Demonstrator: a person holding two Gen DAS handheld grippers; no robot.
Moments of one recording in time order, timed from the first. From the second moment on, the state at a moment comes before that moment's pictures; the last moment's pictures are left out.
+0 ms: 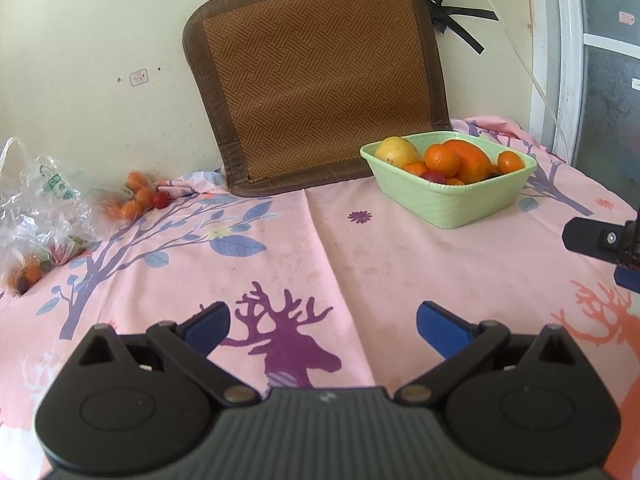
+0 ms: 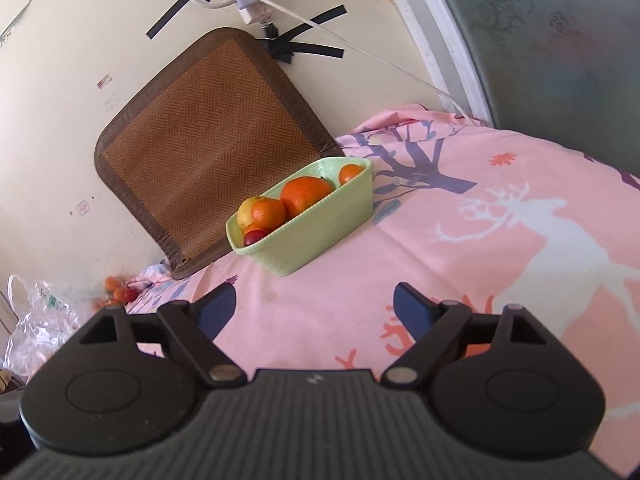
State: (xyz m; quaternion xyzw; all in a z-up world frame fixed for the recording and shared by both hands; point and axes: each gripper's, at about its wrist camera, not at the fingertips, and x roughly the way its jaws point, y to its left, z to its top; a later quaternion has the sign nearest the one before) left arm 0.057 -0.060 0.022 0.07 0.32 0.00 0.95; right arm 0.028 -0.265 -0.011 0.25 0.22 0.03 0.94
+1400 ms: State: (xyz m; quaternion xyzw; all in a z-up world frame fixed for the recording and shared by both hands) left arm 0.058 -0.059 0.016 0.10 0.34 0.01 0.94; right arm 0.025 -0.259 -0.010 0.23 0.21 0.02 0.95
